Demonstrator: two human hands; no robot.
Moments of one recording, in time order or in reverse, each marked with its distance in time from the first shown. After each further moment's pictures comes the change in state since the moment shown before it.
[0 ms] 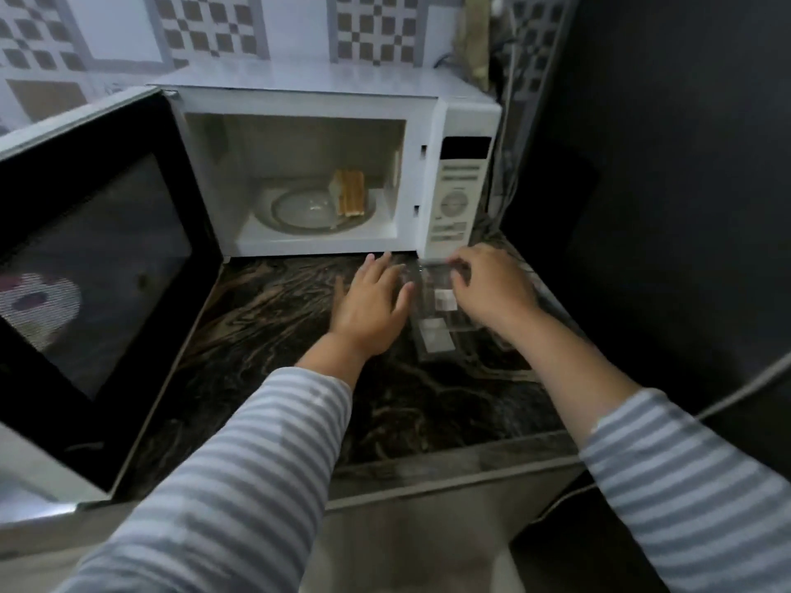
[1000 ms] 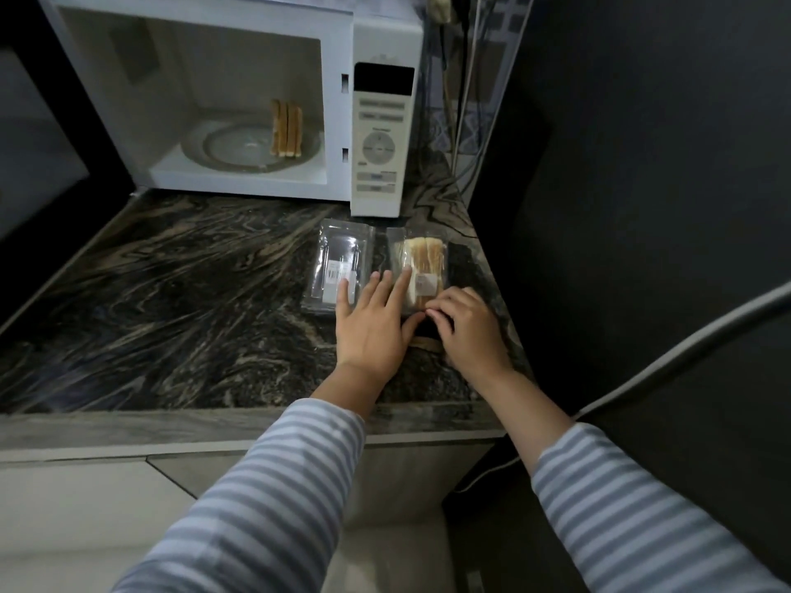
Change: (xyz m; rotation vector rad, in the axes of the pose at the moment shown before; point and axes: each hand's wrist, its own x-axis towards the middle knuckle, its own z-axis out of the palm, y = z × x) left_hand -0.028 0.119 0.144 0.280 0.100 -0.091; right_hand -0.066 0.171 0.041 0.207 0.060 -0.310
